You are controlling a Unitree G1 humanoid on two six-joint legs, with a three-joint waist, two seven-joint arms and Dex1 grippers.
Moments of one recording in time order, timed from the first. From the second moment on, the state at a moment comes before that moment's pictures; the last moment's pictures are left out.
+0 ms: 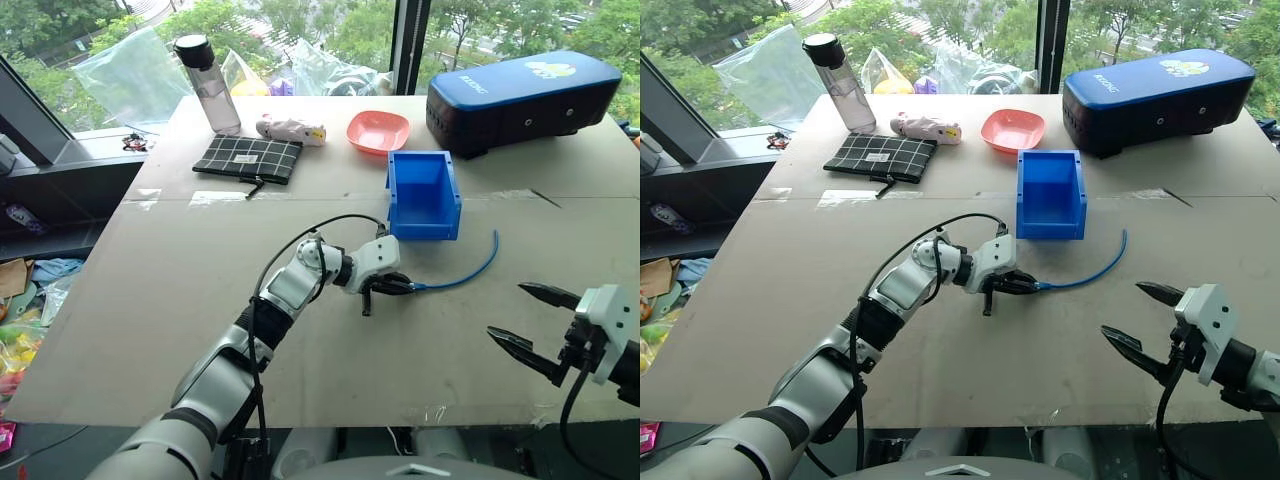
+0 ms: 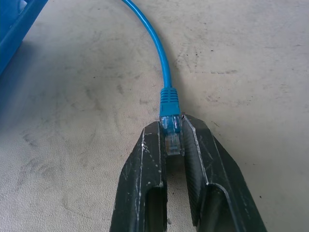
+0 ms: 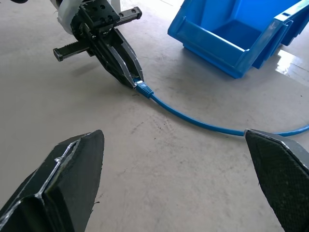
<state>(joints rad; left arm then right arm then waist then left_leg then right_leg) -0.69 0.27 -0.47 0.43 -0.07 0.16 -1.13 0.41 -0.68 -0.42 -0.58 0.50 0.35 0.90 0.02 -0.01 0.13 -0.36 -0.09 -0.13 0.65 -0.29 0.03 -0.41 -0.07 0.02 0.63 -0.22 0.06</state>
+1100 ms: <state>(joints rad) -0.64 0.27 0.06 -0.12 -0.96 1.21 -0.92 -0.06 -0.36 -0.15 -0.60 1.50 0.72 0.26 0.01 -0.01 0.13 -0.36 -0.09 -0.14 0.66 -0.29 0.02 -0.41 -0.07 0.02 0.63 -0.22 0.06</state>
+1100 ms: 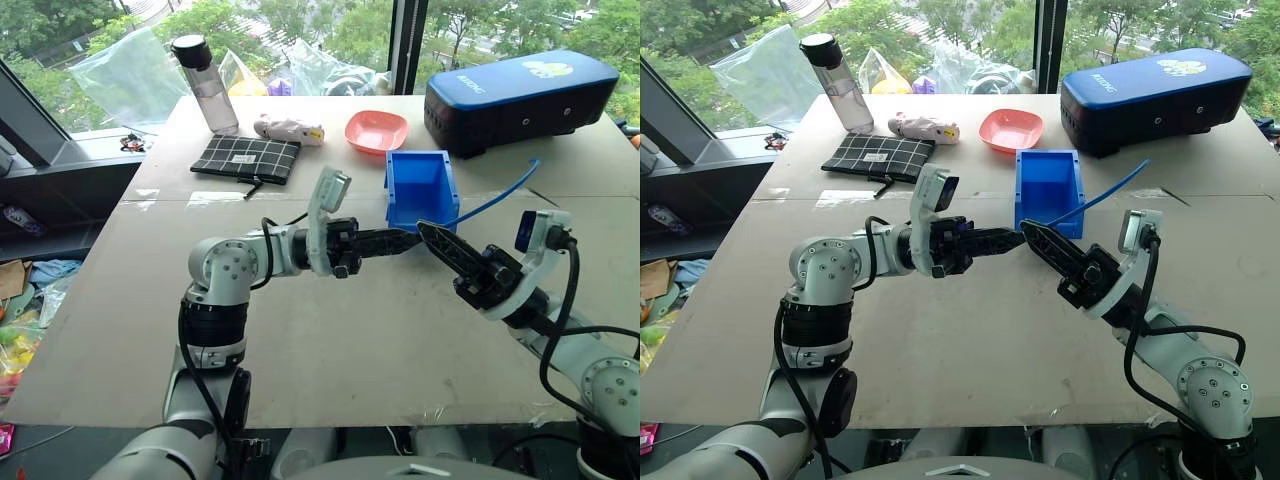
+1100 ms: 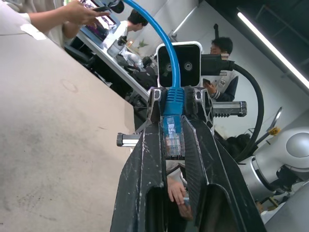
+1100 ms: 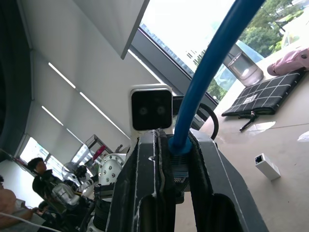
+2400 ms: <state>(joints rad) -0.52 0.51 -0.09 0.42 -0.16 0.09 -0.86 0.02 -0.35 -0.10 -0.60 1.36 0.64 0.25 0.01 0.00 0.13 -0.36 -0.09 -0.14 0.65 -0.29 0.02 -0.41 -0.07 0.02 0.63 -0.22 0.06</state>
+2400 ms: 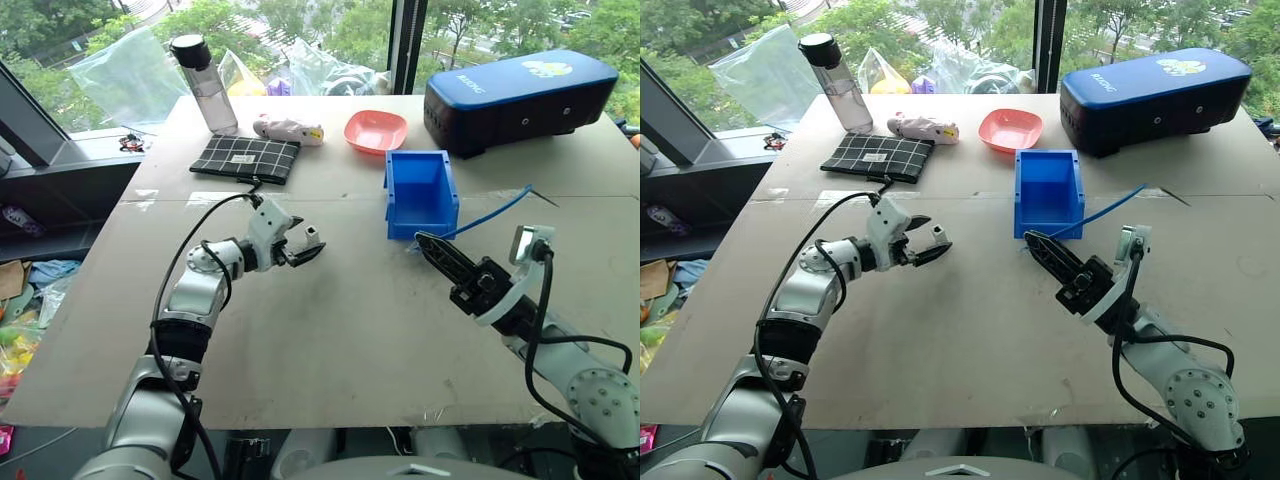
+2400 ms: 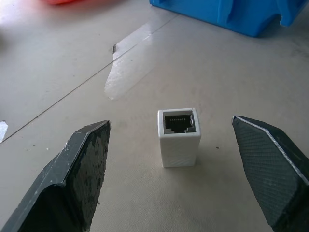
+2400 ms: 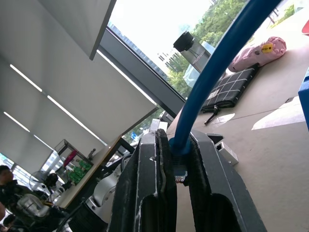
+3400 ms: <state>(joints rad) -0.61 0.38 -0.40 0.35 -0.10 0.05 -1.24 -0.25 -0.62 0.16 -0.32 0.73 0.56 0.72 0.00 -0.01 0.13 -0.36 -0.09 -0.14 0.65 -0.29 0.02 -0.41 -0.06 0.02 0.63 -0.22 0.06</state>
